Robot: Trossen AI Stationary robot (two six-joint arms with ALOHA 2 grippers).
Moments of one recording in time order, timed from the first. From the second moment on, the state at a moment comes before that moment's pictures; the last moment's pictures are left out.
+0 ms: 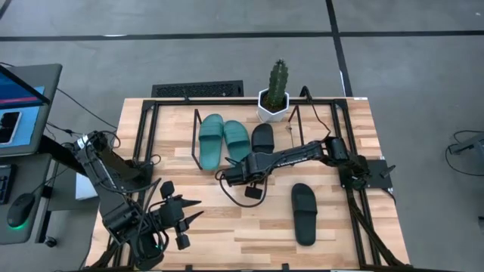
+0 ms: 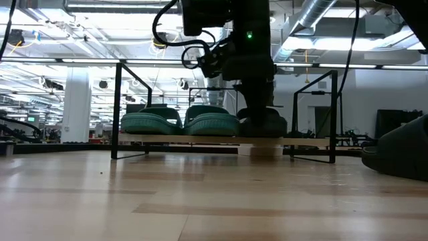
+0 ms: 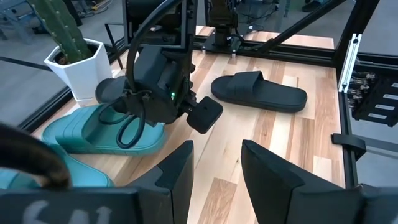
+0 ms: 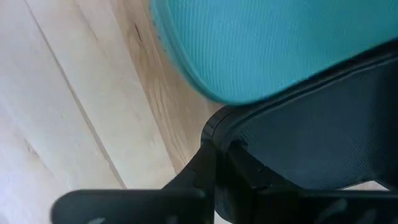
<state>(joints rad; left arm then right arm) -0.93 1.56 1.51 -1.06 -1.06 -1.01 0.15 2.21 1.88 -1.34 0.21 0.37</state>
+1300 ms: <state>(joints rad) -0.93 1.56 1.51 -1.06 -1.05 -1.01 0.24 2.21 2.34 -1.38 0.06 0.38</state>
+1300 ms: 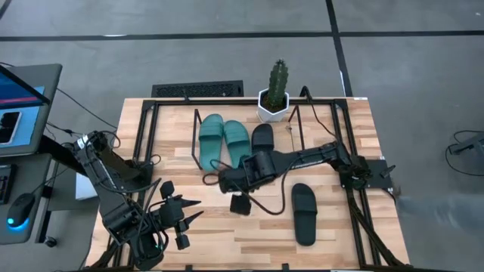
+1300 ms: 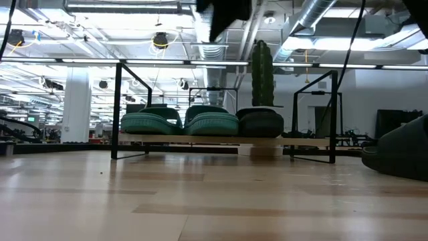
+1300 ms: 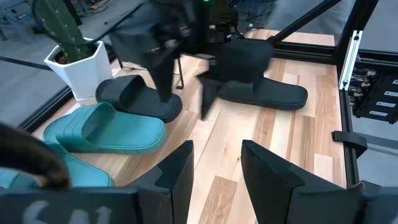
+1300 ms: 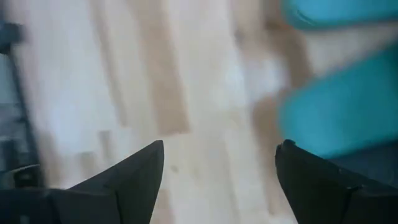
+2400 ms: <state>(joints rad) -0.93 1.56 1.51 -1.06 -1.05 -0.99 0.18 2.21 2.17 -1.41 0.05 0.45</state>
